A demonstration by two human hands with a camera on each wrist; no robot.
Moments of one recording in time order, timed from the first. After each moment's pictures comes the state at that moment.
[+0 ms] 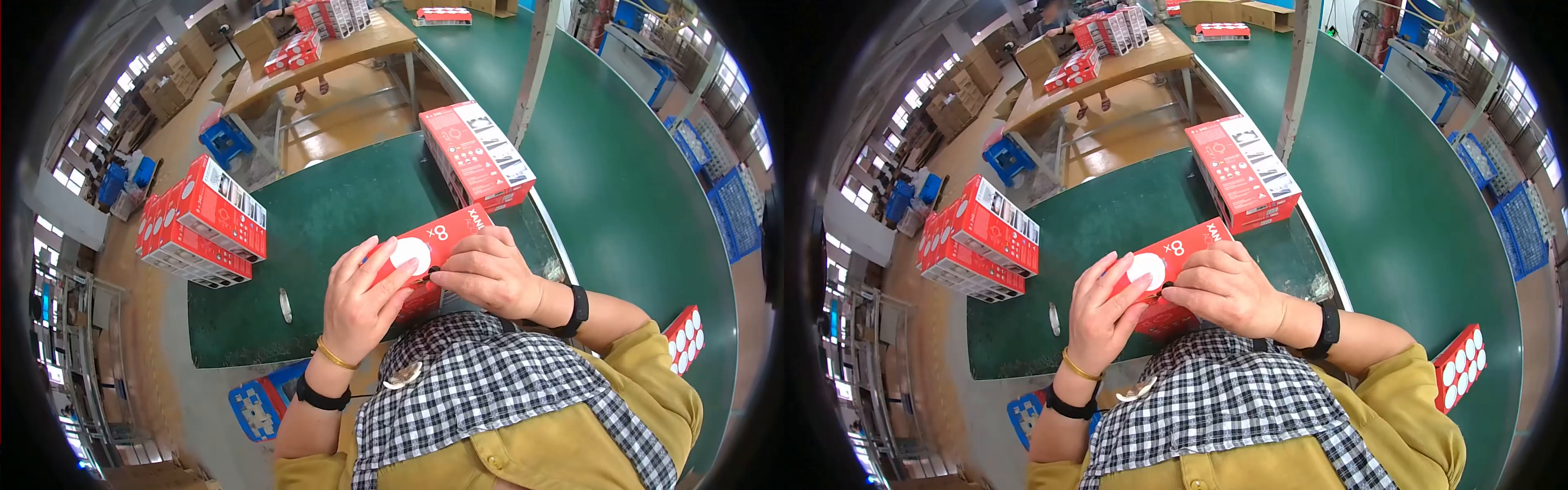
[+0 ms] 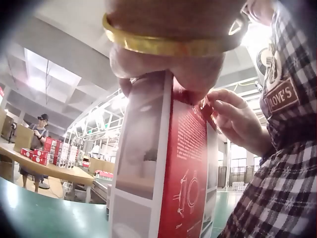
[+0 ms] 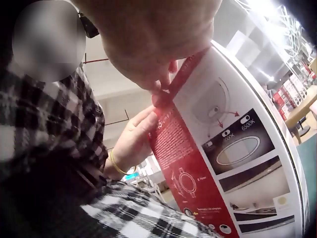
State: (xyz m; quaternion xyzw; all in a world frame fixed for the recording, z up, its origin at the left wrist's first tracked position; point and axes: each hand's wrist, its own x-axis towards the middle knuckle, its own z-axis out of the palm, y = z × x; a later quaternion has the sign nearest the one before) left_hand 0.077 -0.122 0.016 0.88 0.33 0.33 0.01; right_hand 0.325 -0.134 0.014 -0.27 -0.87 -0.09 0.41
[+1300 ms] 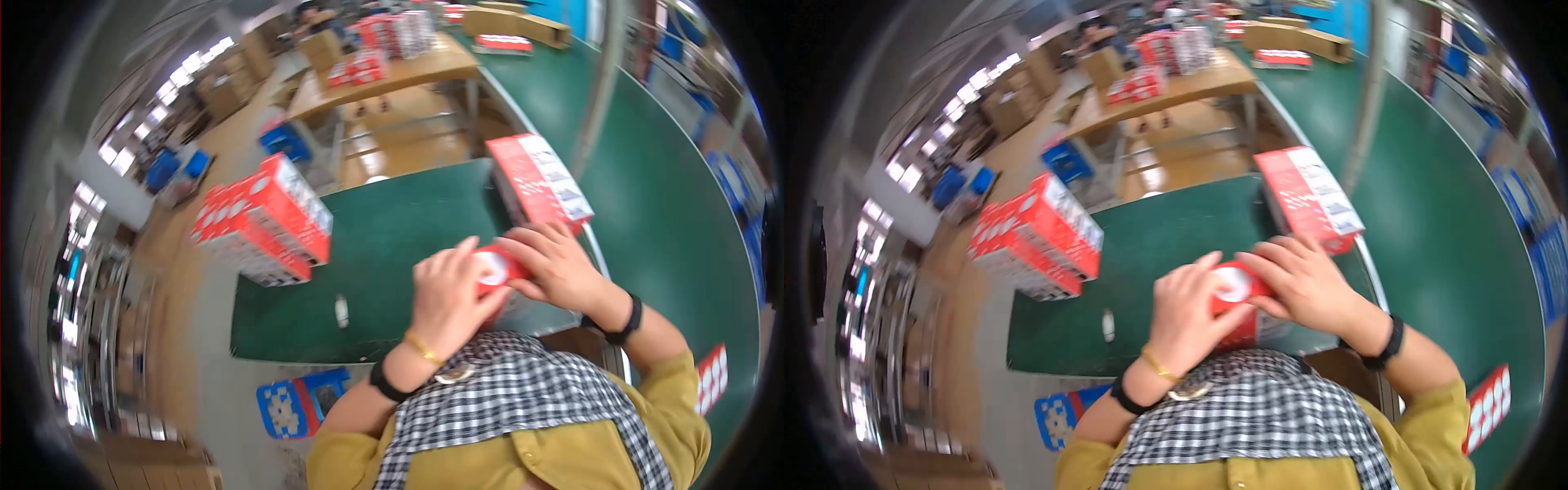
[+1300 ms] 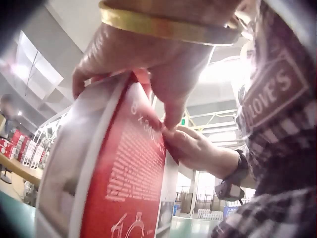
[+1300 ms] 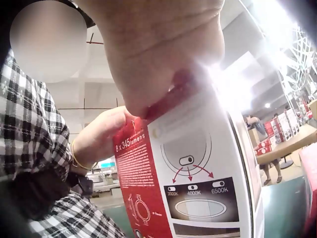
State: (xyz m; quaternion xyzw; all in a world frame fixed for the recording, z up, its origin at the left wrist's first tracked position) left_hand 0.098 -0.118 0.029 0.84 0.42 0.35 0.04; right_hand 0.318 -0.110 0.046 -0.37 -0.89 -0.07 0.26
